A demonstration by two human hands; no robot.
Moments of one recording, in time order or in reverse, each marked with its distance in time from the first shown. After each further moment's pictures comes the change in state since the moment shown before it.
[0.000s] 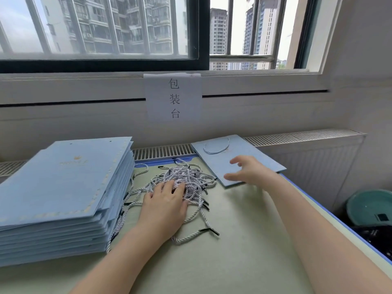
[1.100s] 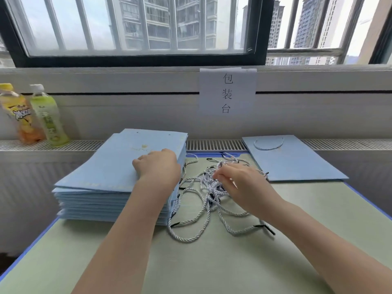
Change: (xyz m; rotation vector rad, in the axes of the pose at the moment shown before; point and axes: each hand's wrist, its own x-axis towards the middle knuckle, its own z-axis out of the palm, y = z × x) left_hand -0.004 -0.090 -0.065 0.098 0.033 -0.547; right_hand -0.061 -0.098 0.082 -0.112 0.218 -0.865
